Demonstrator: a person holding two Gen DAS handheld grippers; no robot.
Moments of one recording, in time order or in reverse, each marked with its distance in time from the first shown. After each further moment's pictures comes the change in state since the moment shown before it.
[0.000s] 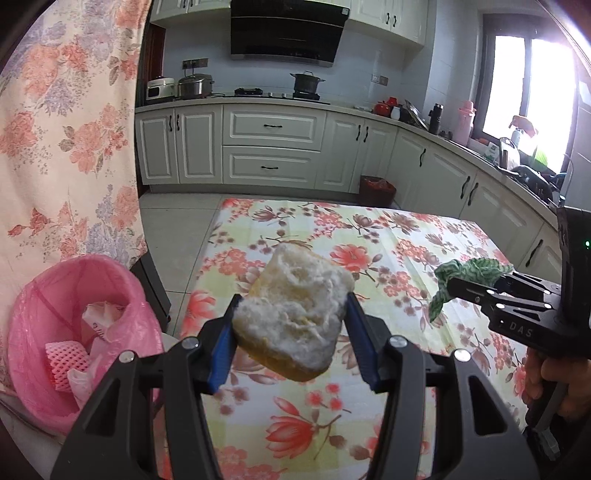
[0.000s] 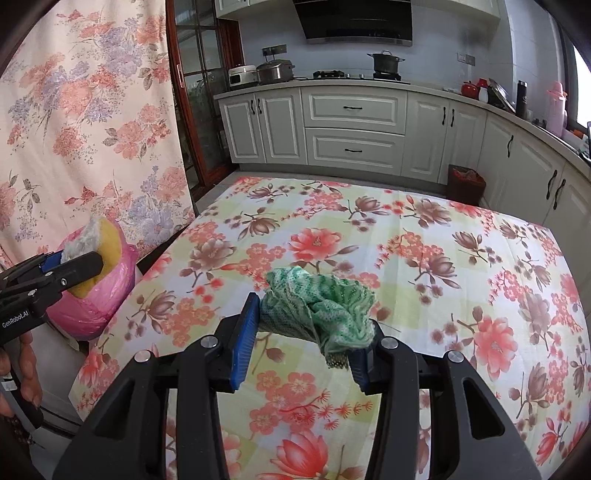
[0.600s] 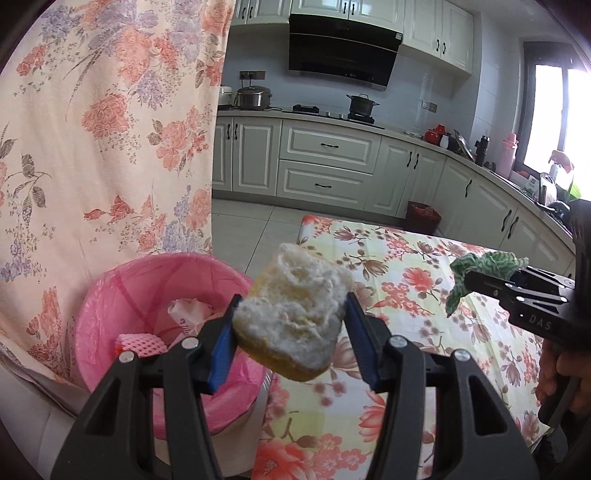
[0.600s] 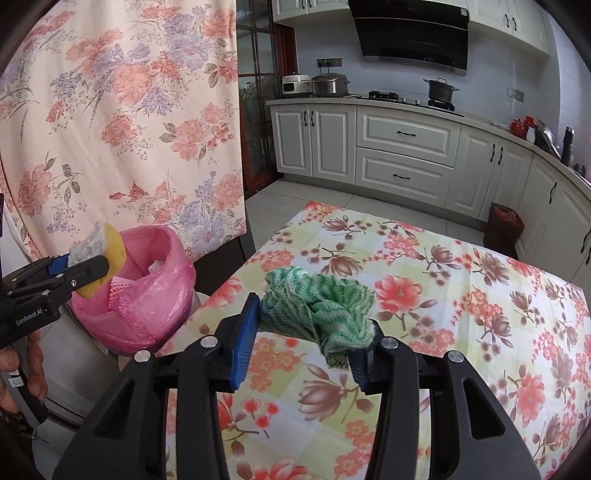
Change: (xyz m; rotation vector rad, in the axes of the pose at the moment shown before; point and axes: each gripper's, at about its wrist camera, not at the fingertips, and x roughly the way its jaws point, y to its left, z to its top) left arm -0.055 0.096 -0.004 -0.102 -0.065 0.148; right arm 0.007 0.103 0.044 -0.140 -0.041 0.119
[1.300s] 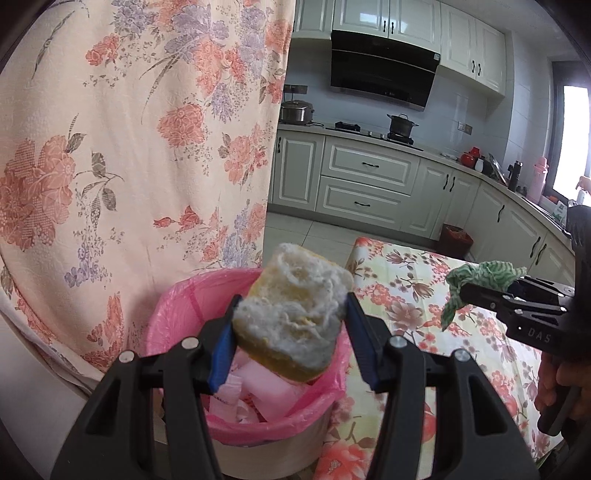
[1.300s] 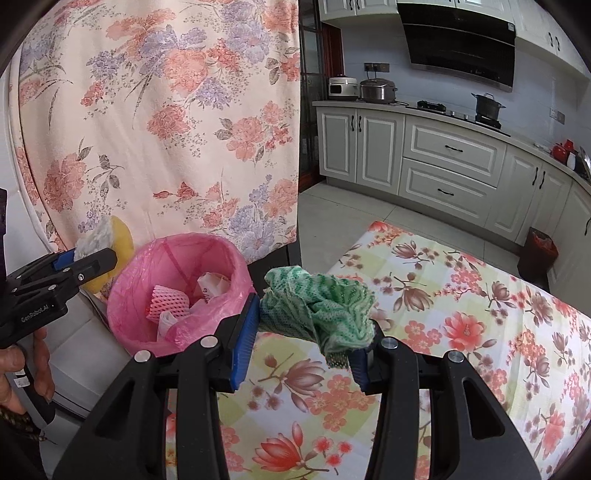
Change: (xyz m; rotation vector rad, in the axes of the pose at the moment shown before) left arm -0.035 0.065 0.012 -0.067 -0.056 0.131; right arm 0.028 0.078 0.038 -0.087 0.006 0.135
